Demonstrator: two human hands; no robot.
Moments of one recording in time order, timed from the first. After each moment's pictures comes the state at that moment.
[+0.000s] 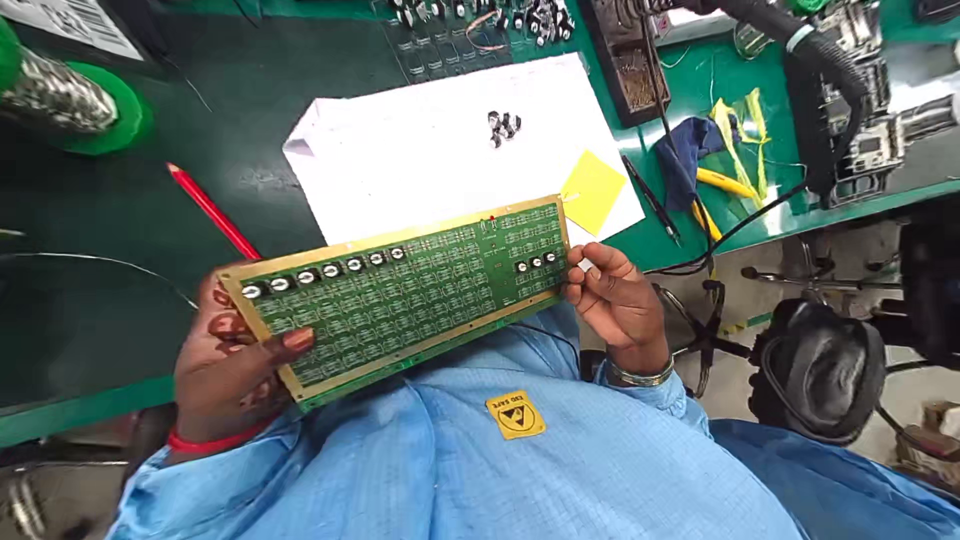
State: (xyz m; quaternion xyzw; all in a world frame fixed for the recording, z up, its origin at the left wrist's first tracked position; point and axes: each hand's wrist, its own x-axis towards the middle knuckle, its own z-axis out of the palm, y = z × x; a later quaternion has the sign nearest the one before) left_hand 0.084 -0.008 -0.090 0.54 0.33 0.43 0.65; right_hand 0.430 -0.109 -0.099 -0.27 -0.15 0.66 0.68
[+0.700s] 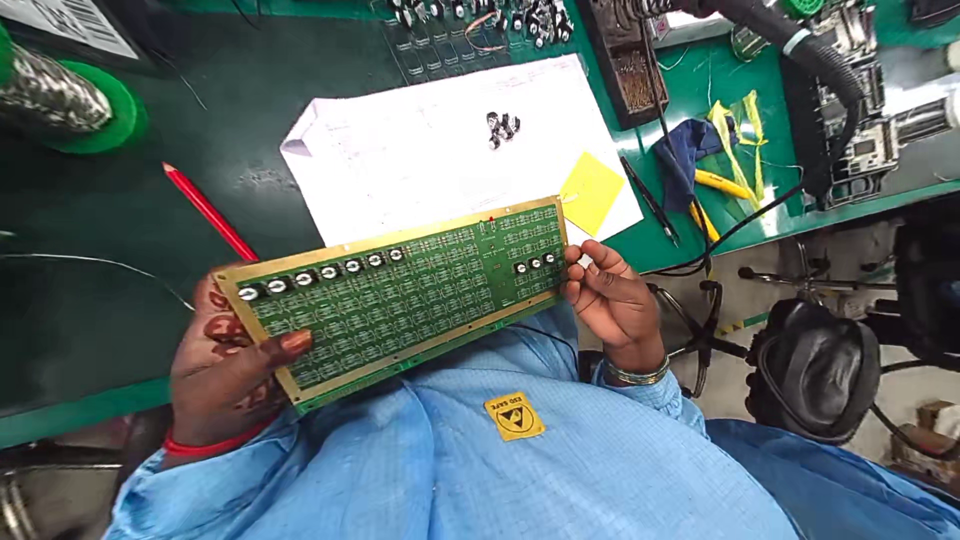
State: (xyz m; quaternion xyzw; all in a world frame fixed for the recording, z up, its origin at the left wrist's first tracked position) left_hand 0.085 -0.009 -0.092 0.52 0.34 0.44 0.65; right_hand 0.430 -0.108 -0.104 -0.26 -0.12 0.67 0.69
